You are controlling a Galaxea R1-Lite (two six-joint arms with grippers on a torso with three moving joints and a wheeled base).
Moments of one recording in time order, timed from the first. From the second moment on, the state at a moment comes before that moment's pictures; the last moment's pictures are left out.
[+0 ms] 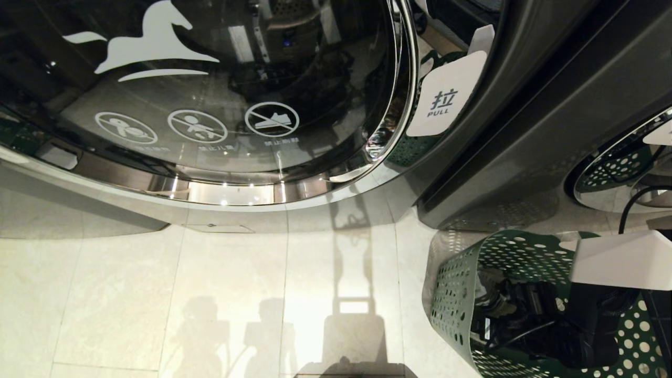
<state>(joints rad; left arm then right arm) 0.00 0.00 0.00 0.00 0.00 0.00 0.01 2.46 -0.58 -0.99 0.15 0.28</state>
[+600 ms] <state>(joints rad) 0.00 0.00 0.00 0.00 0.00 0.00 -0.12 2.35 -0.46 -1.00 0.16 0.32</state>
